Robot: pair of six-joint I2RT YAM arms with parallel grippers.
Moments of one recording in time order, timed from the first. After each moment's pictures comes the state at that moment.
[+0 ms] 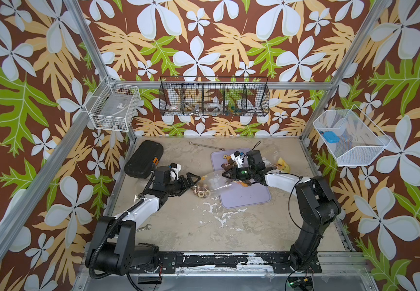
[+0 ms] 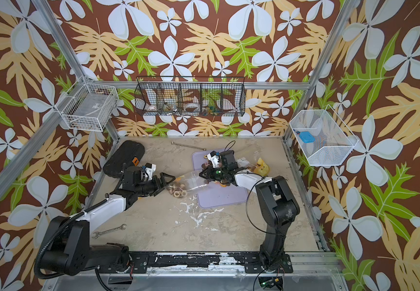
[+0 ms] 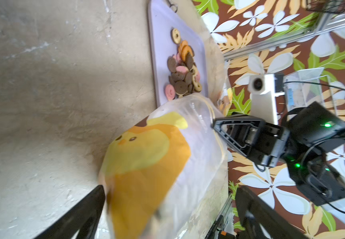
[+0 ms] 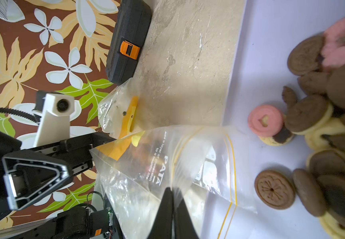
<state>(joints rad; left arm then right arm) -0.18 1.31 0.63 0.11 0.63 -0.83 0.39 1.84 1.12 0.02 -0.72 0.56</state>
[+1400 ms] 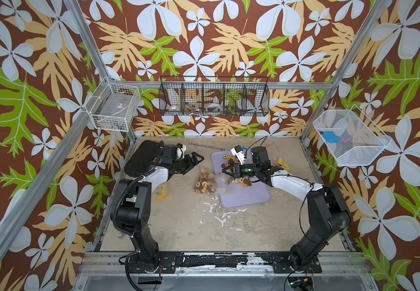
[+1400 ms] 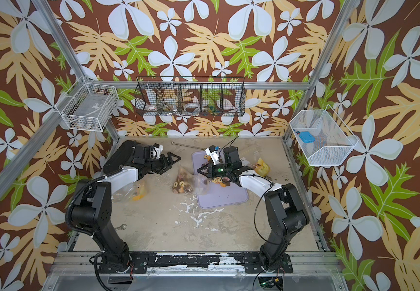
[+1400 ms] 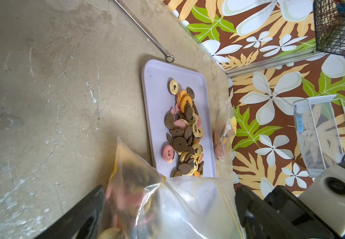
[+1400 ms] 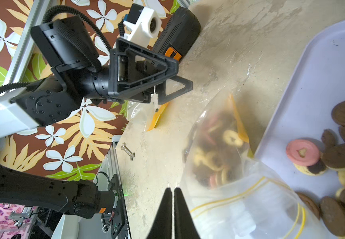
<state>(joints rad) -0.16 1.81 1.14 0.00 0.64 -0.72 0.40 1.71 1.10 0.04 -0.82 0.43</state>
